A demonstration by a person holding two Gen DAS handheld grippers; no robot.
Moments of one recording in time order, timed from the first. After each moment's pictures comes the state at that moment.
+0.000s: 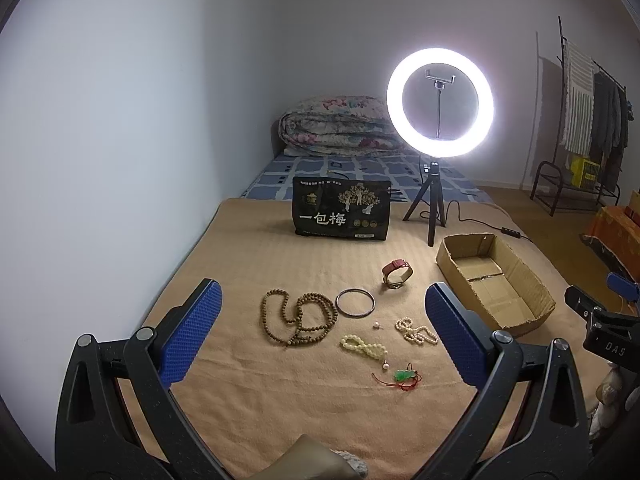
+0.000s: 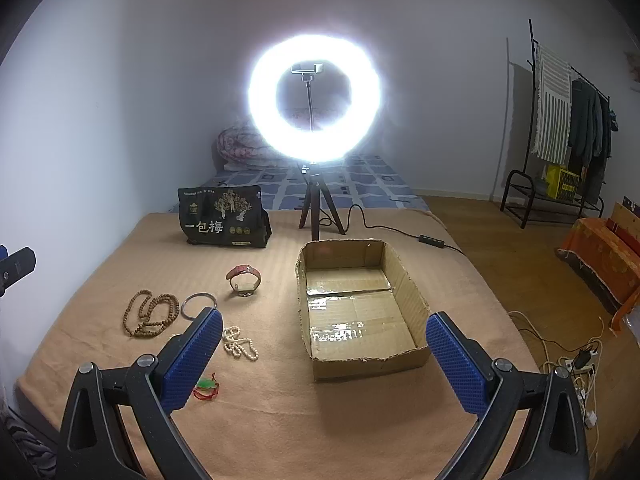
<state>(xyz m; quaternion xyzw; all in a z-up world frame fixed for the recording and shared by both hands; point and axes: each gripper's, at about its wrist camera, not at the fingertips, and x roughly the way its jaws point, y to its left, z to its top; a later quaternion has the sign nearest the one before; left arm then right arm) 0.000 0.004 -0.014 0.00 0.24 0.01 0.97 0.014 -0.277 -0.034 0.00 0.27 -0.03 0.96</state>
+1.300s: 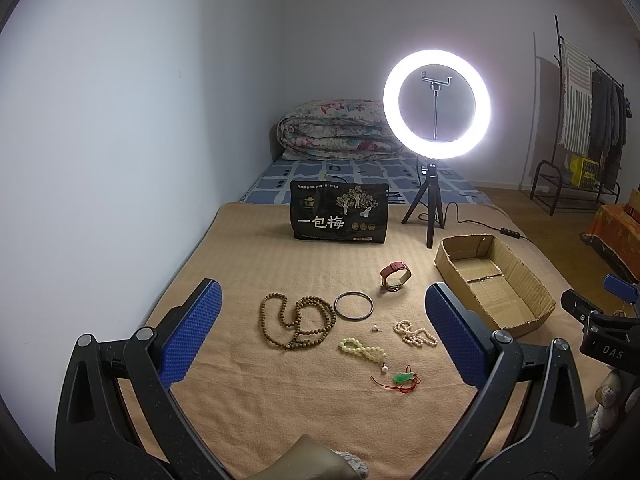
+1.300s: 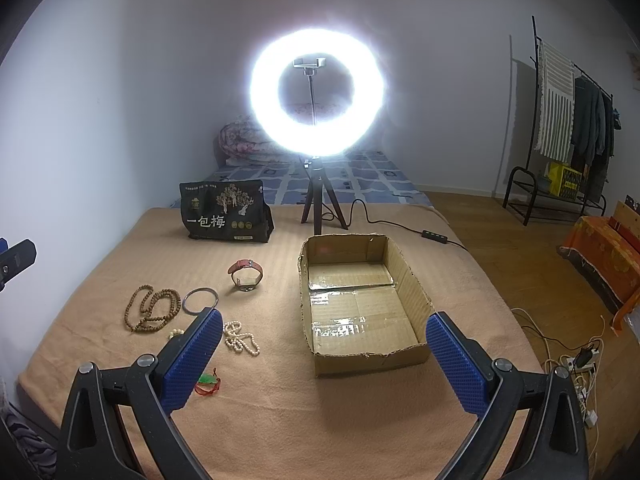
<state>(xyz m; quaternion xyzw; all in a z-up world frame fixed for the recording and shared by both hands) 0.001 0.003 -0.005 0.00 0.24 0.01 0.97 0.015 -0.277 -0.037 0.00 0.28 -0.02 0.96</state>
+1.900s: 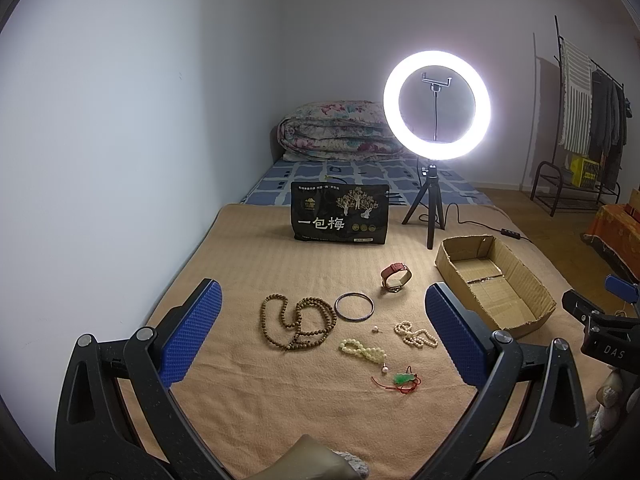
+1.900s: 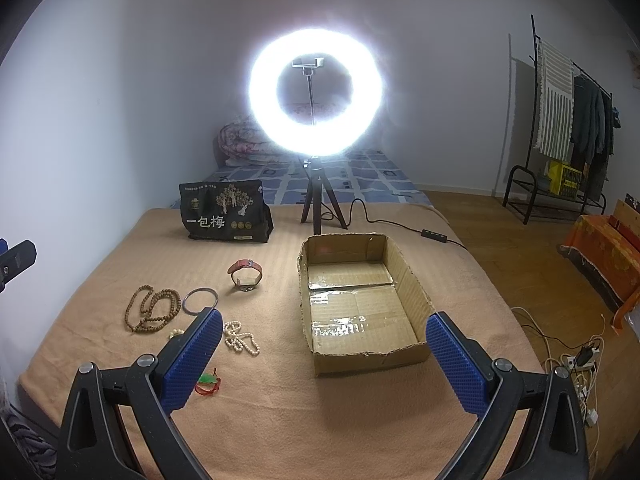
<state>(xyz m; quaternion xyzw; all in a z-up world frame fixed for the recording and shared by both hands) 0.002 0.003 -0.004 0.00 0.24 0.01 0.97 0.015 -0.276 -0.036 0.00 0.28 -0.02 0.96</state>
